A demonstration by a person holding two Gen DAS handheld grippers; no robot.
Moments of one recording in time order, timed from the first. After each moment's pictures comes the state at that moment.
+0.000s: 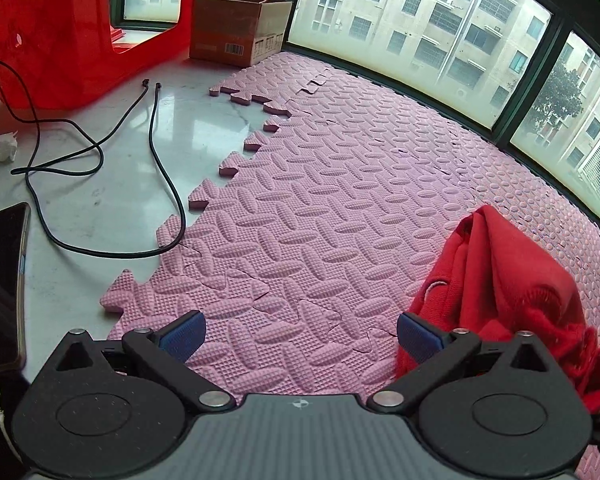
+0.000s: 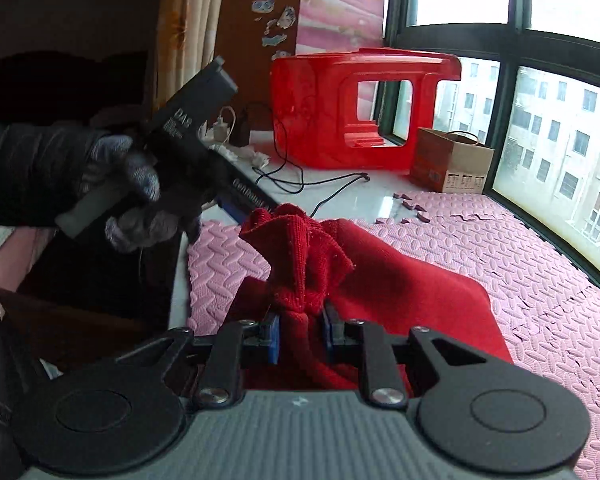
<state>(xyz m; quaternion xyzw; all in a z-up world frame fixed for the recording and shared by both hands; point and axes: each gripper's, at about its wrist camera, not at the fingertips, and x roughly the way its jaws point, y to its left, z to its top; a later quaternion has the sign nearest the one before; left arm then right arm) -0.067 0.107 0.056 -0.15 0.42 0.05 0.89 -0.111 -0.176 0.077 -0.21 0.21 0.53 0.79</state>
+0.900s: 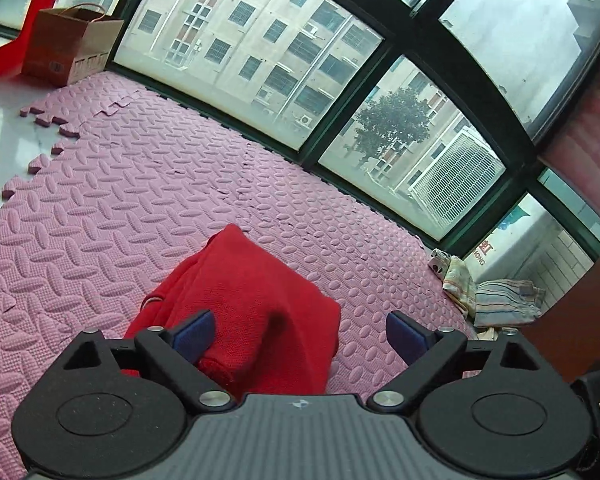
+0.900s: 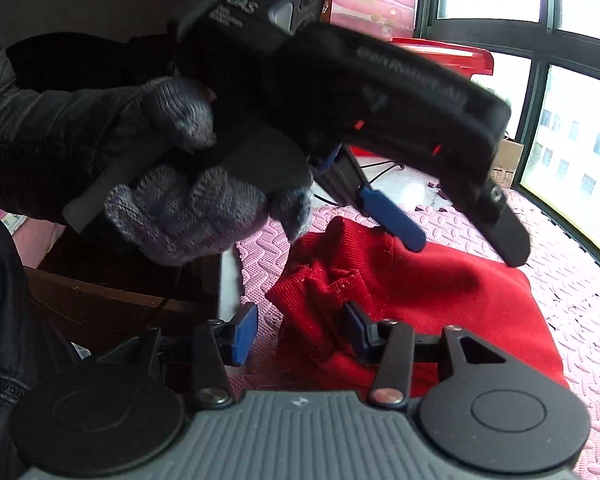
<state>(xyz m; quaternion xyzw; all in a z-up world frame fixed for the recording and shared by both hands) -0.064 0.019 0.081 -0.25 0.34 -0.19 0.89 -0.138 -0.163 0.069 -0.21 0.23 0.55 0.78</state>
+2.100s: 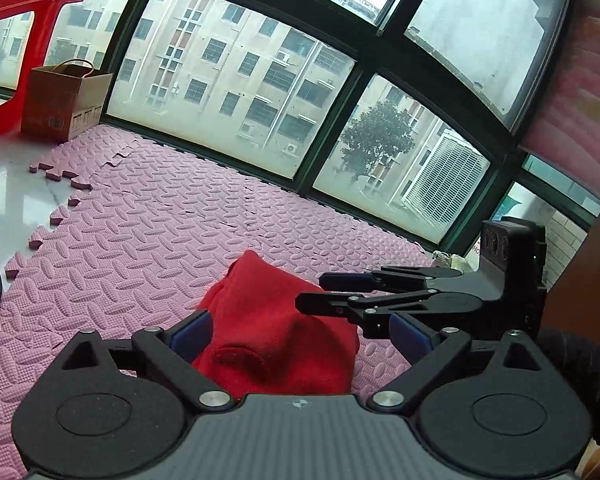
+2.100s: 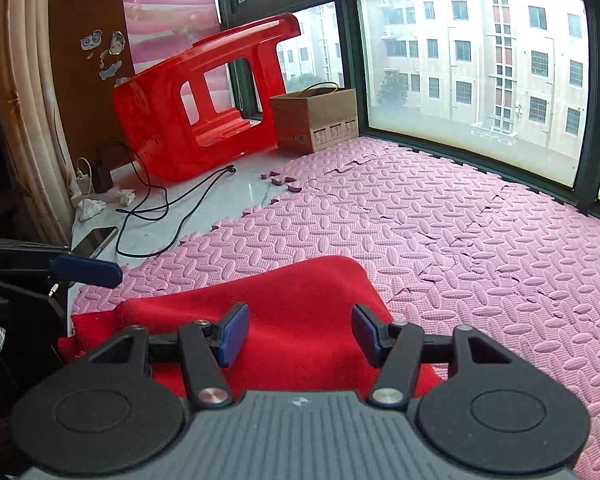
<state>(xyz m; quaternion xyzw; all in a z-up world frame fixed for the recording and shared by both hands) -0.099 0.045 0.091 -0.19 0.28 -0.19 0.92 -0.001 -0.198 0.066 -0.05 0.32 0.38 0.87</state>
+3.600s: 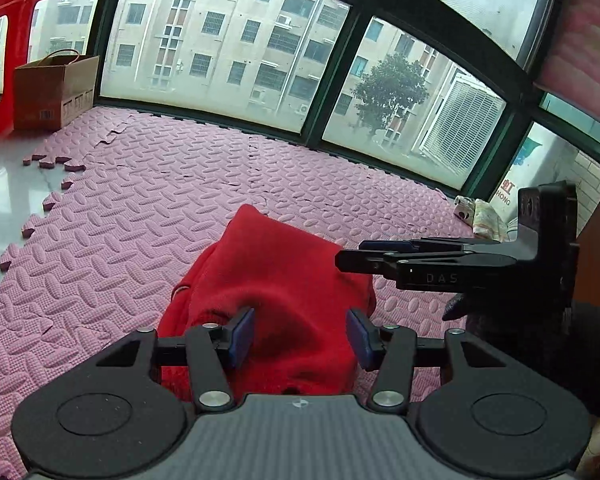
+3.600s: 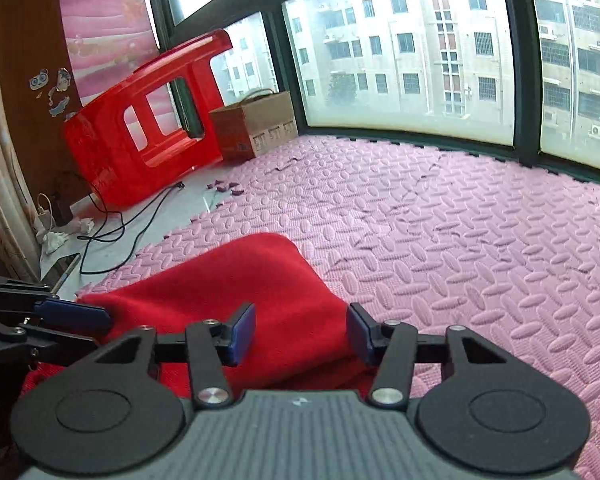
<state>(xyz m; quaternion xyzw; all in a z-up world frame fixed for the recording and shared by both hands) -0.088 0.001 0.074 -0.10 0.34 -0.18 0.92 0.003 -0.243 0.038 0.00 0.33 0.31 0.89</state>
